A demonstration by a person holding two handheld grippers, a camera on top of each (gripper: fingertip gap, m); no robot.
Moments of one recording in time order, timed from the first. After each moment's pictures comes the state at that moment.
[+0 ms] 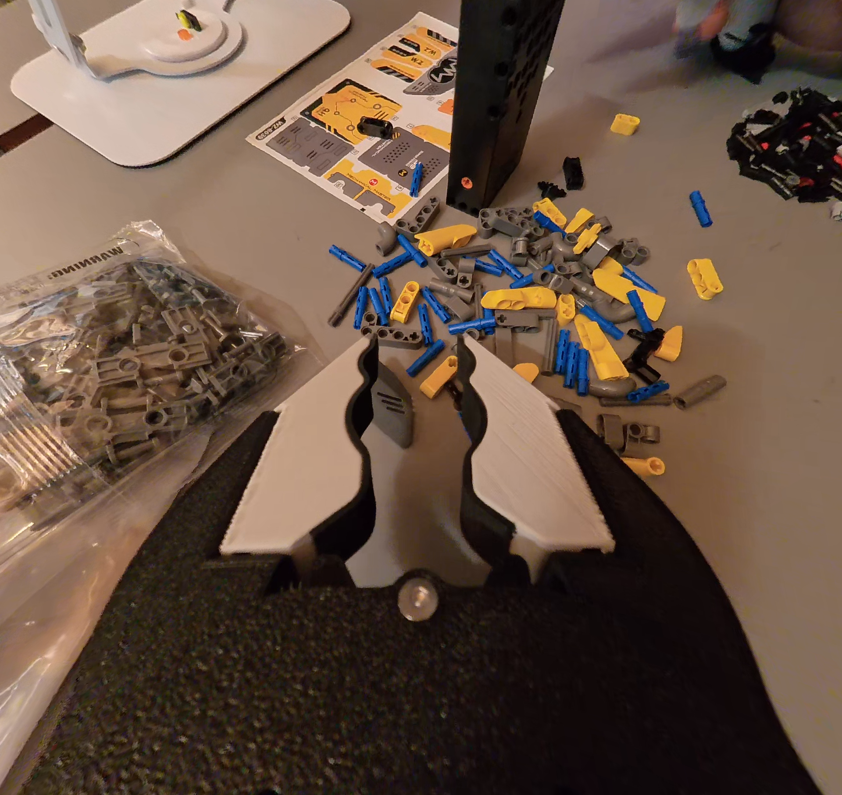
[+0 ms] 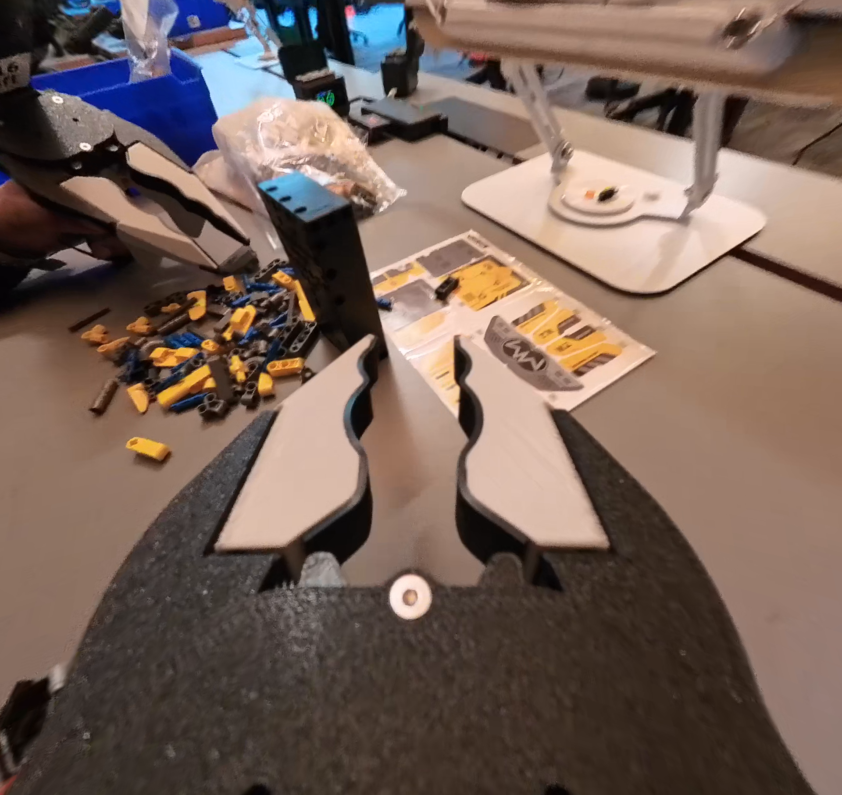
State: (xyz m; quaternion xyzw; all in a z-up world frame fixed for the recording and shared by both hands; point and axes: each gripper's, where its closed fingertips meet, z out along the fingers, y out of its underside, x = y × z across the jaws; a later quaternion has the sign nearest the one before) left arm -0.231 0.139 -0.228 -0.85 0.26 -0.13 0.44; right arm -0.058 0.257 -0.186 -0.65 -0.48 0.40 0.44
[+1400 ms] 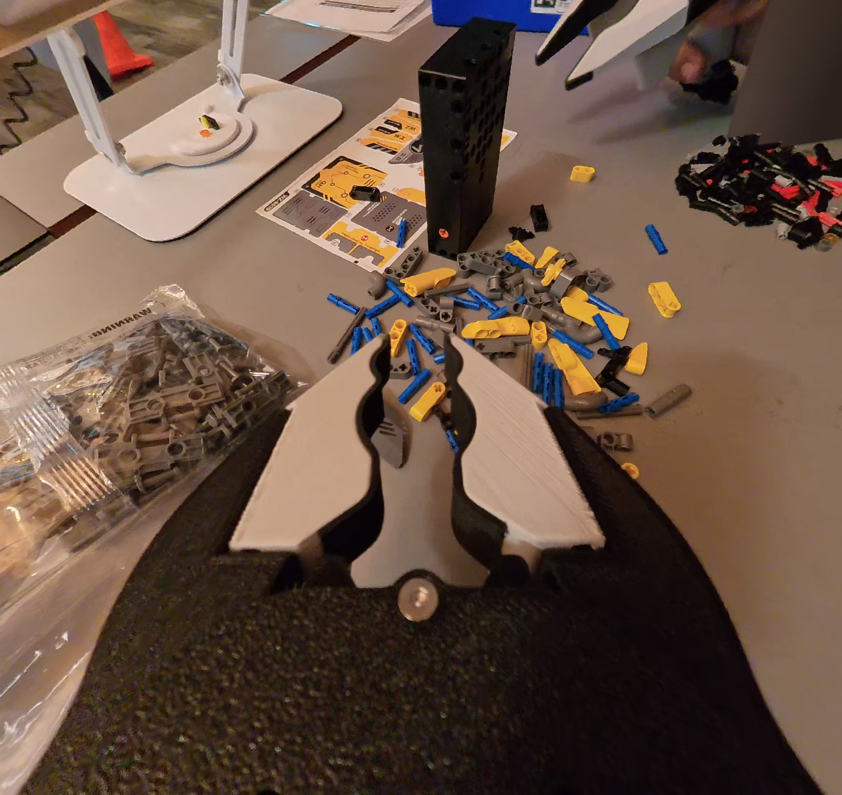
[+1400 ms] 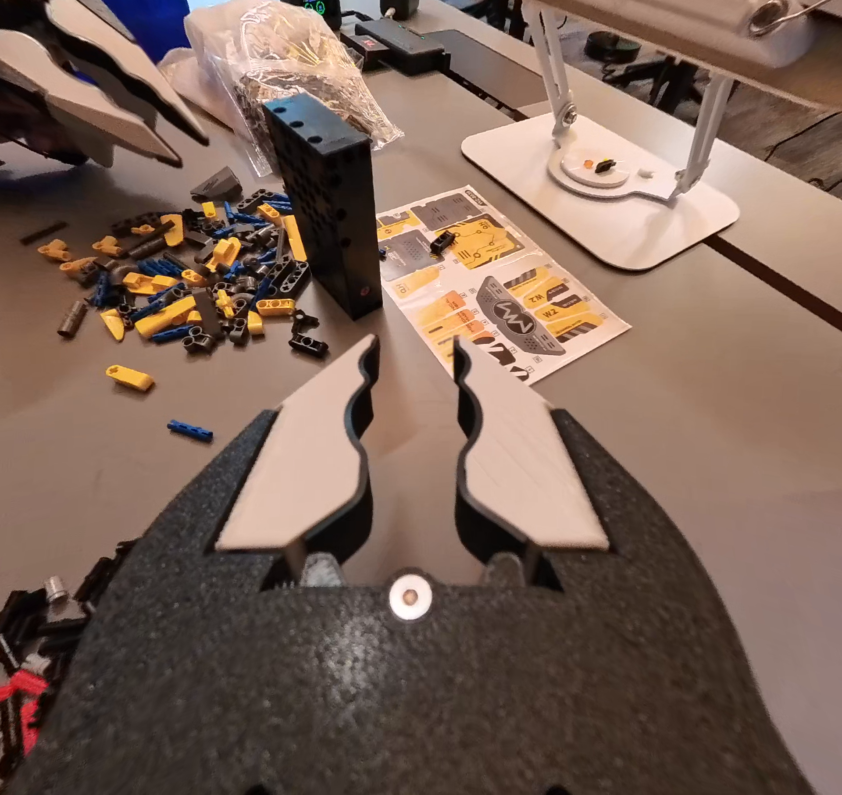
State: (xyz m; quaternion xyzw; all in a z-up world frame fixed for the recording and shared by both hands) left arm -0.223 0.135 -0.204 -0.81 0.28 -0.12 0.50; right arm -0.039 0.248 -0.195 -0.65 -0.53 0.32 0.43
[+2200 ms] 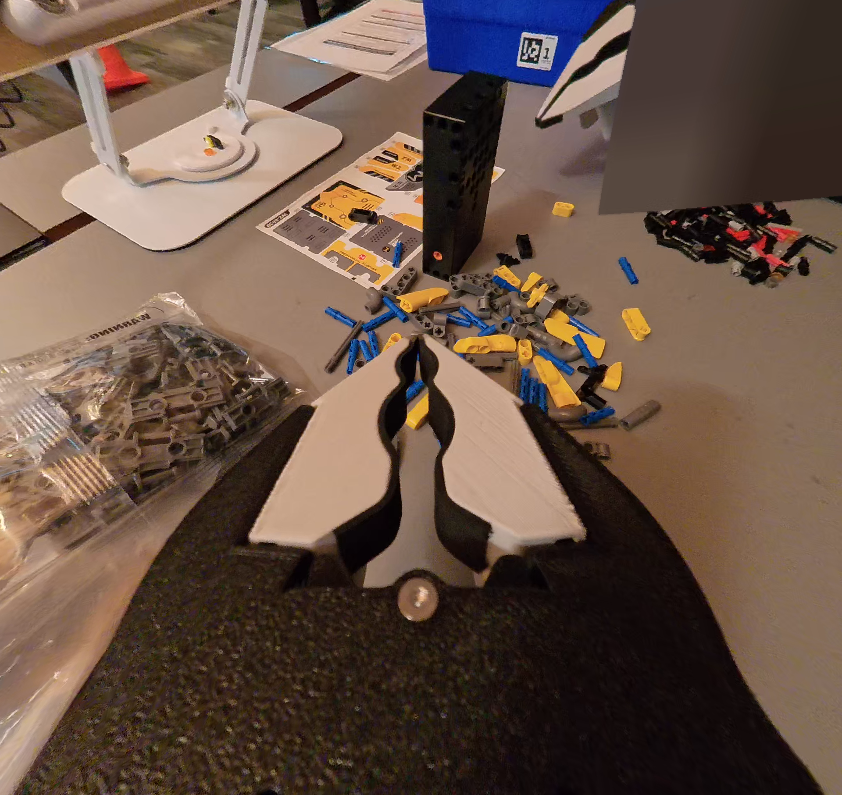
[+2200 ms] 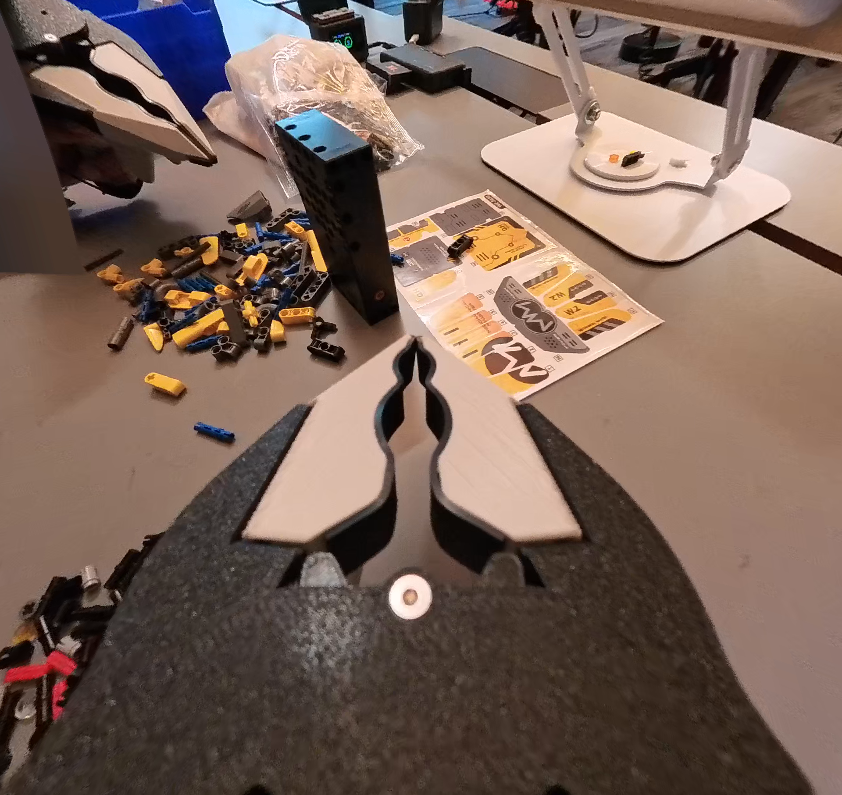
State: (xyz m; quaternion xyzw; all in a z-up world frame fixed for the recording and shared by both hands) left arm -0.223 0.132 -0.191 -0.80 0.26 -0.16 0.51; right arm -0.039 0.247 -0.197 -0.65 -0.52 0.38 0.41
